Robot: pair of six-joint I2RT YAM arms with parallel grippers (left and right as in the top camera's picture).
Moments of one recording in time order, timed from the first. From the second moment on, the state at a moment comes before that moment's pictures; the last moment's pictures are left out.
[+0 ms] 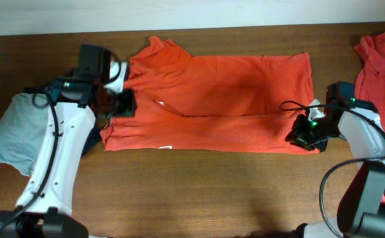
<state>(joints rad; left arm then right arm) -0.10 1.61 1.49 -1.08 0.14 -0.08 -0.27 1.68 1.11 -0.97 -0.38 0.20</state>
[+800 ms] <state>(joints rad) 0.03 1.64 0.85 -0.51 0.12 -0.24 -0.27 1.65 1.03 -0.94 -0.24 0.29</state>
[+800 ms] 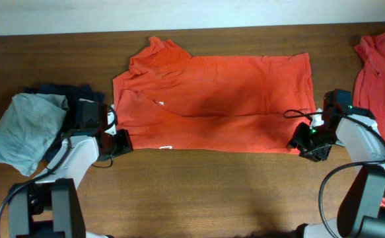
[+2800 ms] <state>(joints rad) 0.03 1.66 0.85 -0.58 0.11 -0.30 -0.27 1.69 0.88 -0.72 -0.07 0.50</state>
